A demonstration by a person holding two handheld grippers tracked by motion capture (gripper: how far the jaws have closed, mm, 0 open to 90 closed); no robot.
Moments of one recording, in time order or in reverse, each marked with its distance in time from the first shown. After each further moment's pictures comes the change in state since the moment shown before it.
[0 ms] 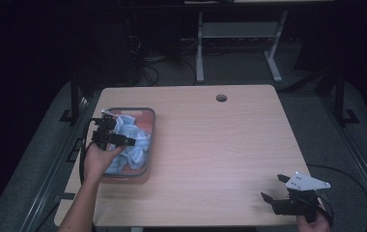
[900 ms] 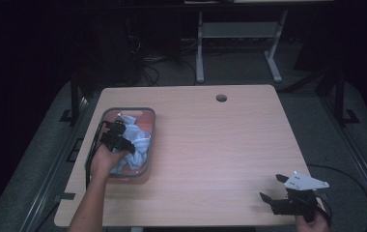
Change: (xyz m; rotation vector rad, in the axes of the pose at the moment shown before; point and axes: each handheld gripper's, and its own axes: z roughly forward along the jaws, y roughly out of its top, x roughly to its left) left arm -0.003 0.002 0.036 0.198 0.104 0.072; right arm 0.002 0.002 0.002 -0.001 0.009 0.003
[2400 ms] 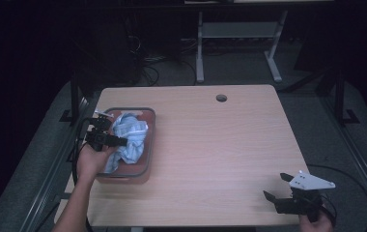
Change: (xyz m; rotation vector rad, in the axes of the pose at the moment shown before) left arm 0.008 -0.021 -0.059 -0.236 -0.114 -0.037; right arm -0.006 0.000 -0.008 -0.017 -0.024 0.009
